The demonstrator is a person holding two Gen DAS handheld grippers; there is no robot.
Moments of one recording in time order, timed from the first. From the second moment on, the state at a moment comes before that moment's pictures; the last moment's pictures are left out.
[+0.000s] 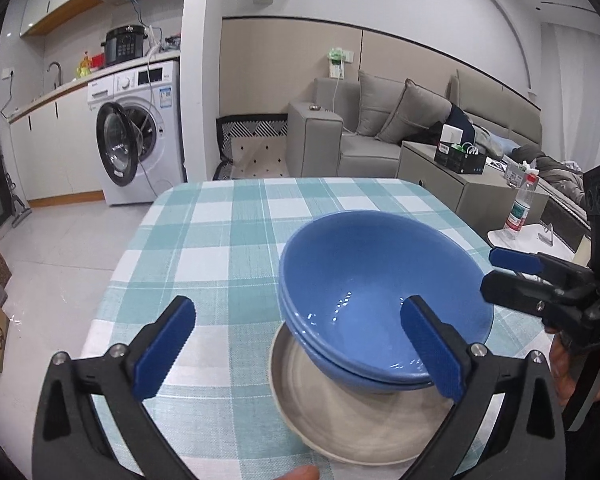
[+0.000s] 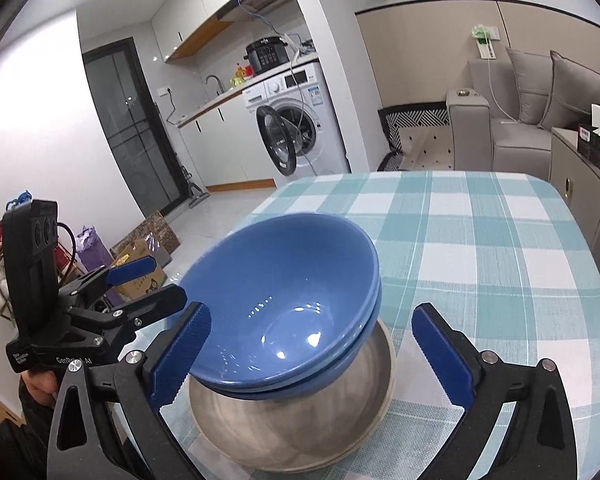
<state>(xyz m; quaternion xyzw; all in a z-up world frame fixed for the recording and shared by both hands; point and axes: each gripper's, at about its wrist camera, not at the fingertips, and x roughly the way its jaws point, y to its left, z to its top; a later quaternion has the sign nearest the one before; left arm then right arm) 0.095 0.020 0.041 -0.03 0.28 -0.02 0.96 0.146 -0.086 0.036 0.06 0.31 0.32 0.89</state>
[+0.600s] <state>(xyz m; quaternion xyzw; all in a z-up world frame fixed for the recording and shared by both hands) 0.045 0.023 0.027 -0.01 0.23 0.00 0.97 0.087 -0.094 0.026 0.02 0.24 0.35 0.90</state>
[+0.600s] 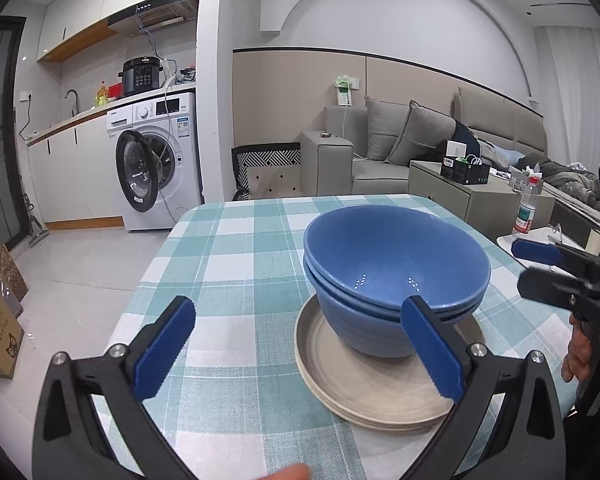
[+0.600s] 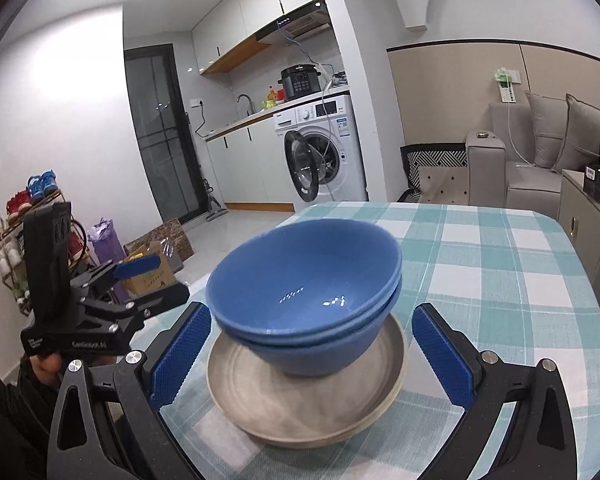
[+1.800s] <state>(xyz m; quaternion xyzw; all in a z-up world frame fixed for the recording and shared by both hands) 0.014 0.012 -0.004 -0.01 0.19 0.01 0.98 0.022 -0.107 -0.008 -0.01 0.17 0.36 0.92</state>
